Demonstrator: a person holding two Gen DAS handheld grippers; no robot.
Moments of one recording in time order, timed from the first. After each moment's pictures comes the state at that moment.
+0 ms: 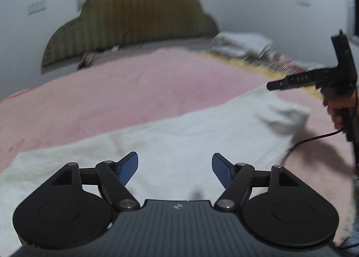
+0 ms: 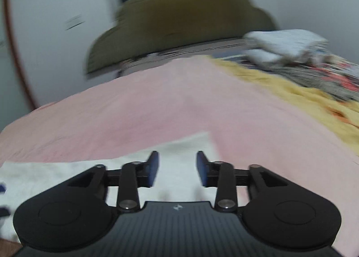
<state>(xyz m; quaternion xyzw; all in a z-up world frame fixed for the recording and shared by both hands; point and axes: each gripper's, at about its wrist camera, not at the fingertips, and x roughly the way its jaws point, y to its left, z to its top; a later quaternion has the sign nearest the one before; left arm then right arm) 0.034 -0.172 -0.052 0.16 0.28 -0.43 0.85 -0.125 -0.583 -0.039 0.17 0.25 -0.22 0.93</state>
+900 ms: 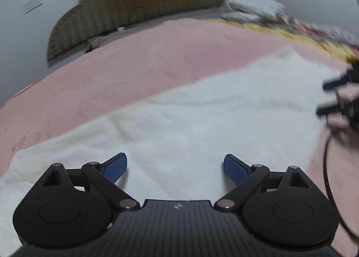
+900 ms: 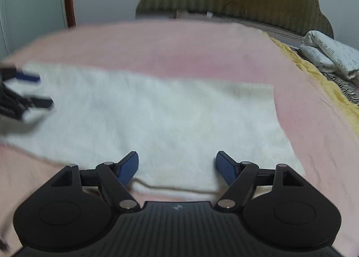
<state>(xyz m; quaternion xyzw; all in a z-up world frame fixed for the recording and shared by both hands) 0.041 -0.201 -0.083 0.24 0.28 -0.39 0.84 -0.134 -0.518 -0.088 0.04 0.37 -0.13 0.92</state>
